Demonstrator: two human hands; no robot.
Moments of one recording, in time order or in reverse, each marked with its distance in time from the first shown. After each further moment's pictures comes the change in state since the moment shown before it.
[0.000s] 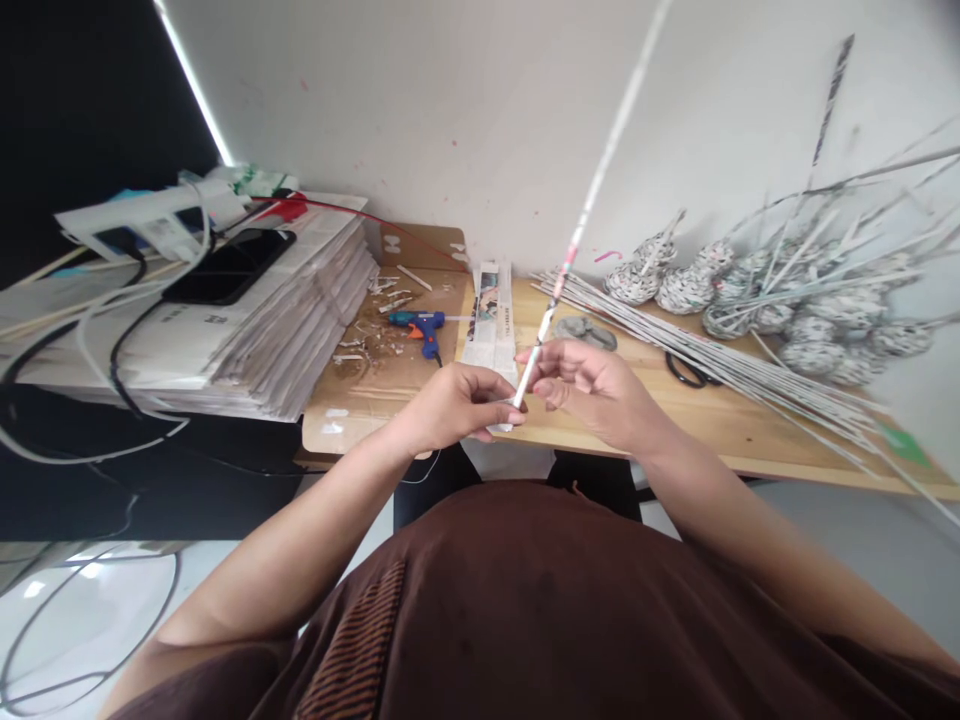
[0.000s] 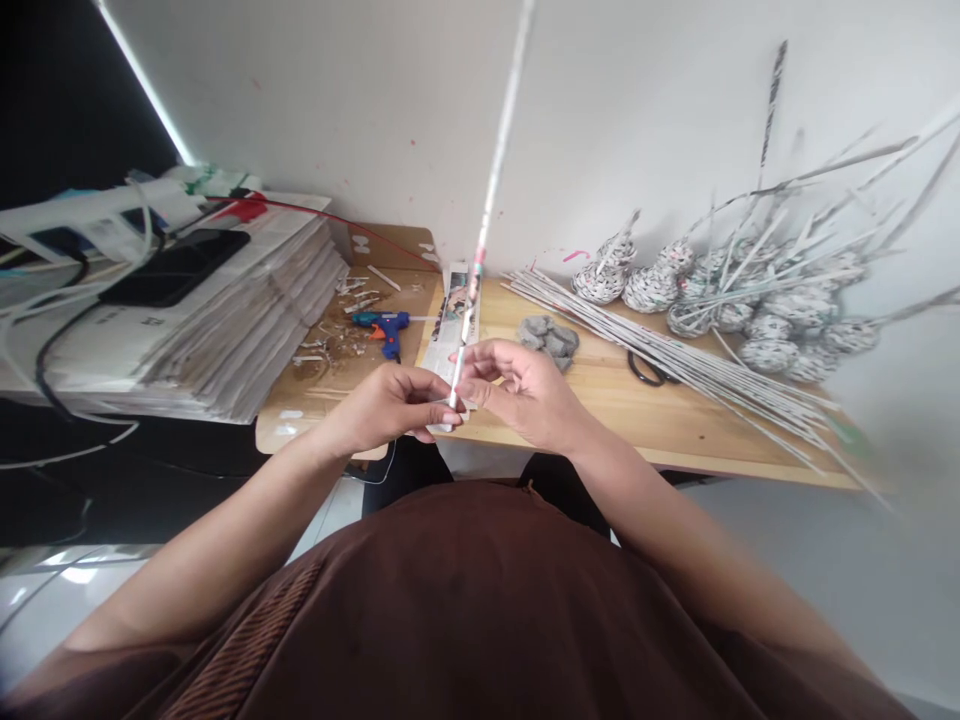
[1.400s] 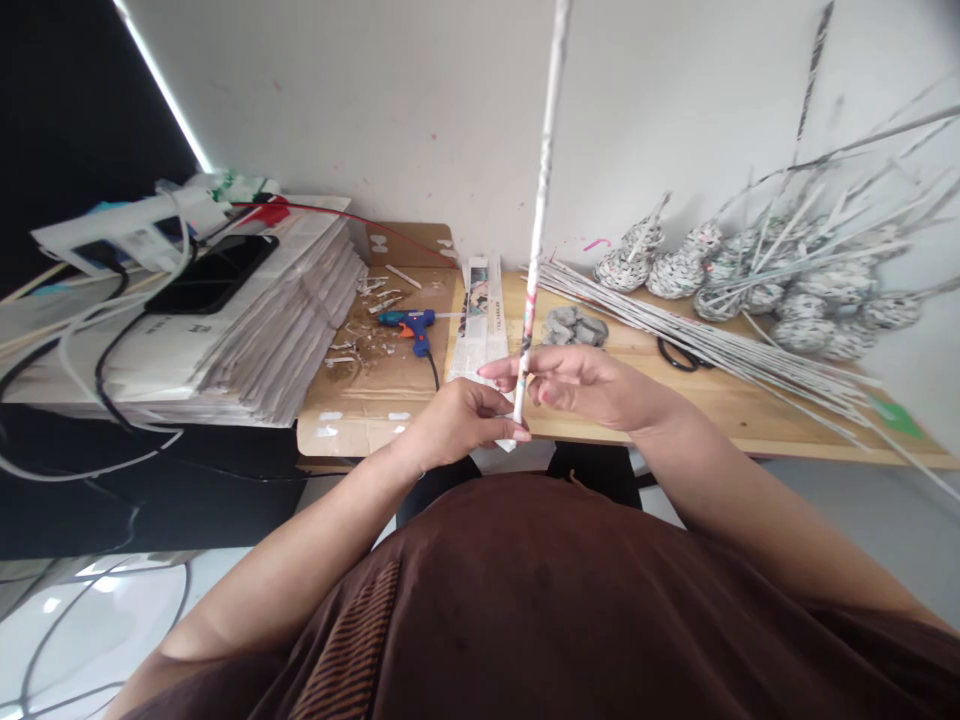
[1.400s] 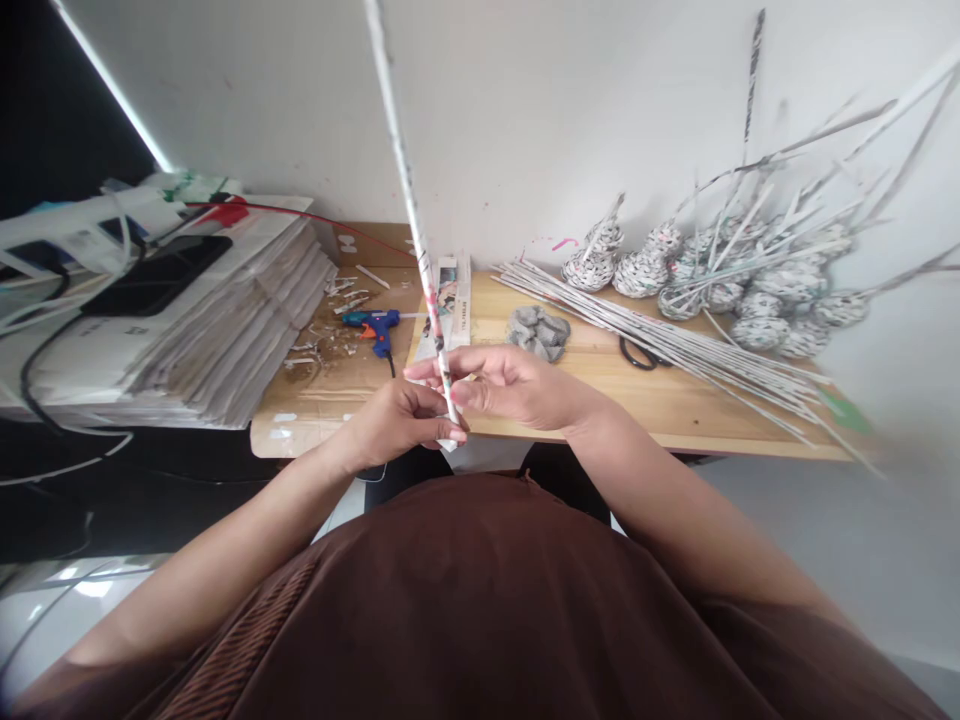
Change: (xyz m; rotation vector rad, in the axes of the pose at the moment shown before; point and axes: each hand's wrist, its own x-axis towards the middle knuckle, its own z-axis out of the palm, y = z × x) left_hand 0.003 -0.017 0.016 0.060 -0.077 0.040; right_hand 0.006 -0.006 -0.013 0.055 -0.391 -0.088
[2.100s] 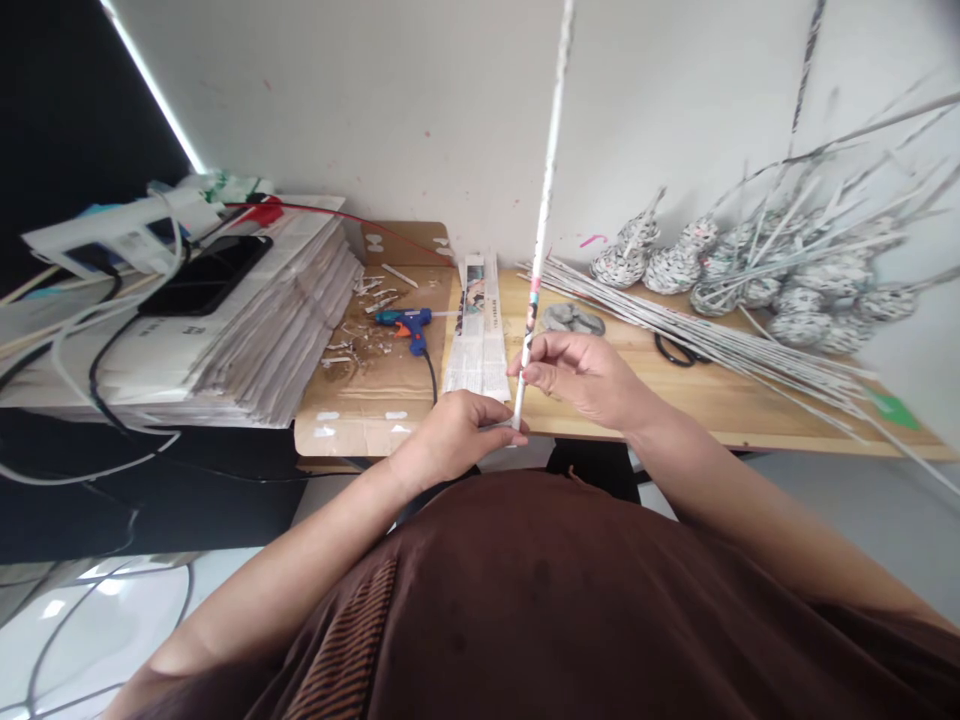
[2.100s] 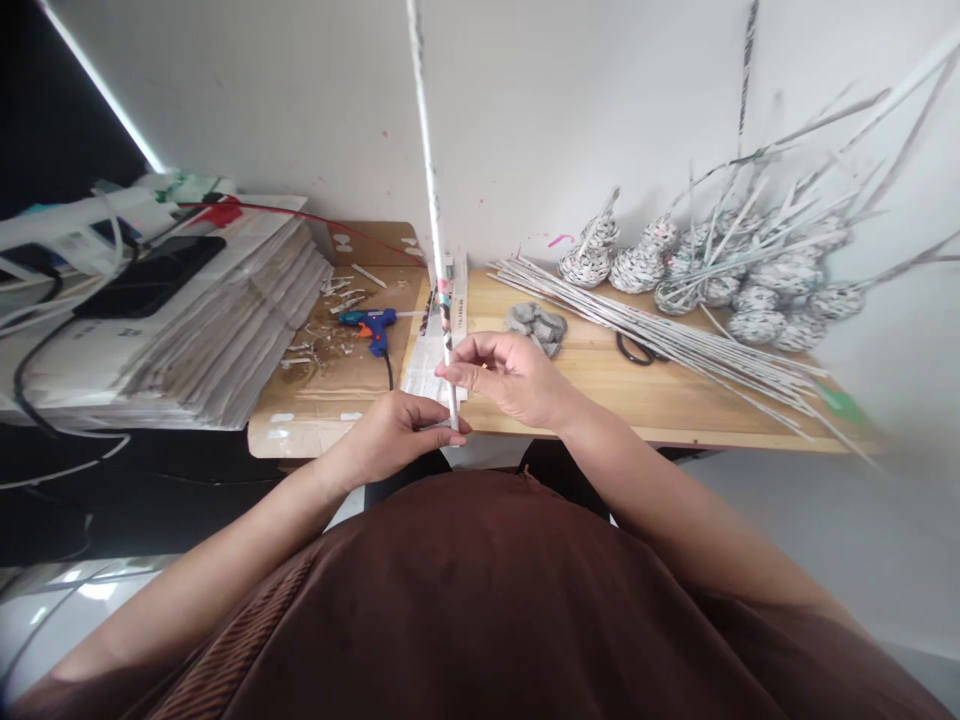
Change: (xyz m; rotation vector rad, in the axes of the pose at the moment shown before) left_hand -0.010 0.001 0.011 0.335 0.073 0.077; right_hand -0.002 0.013 0.006 -0.055 0.379 0.037
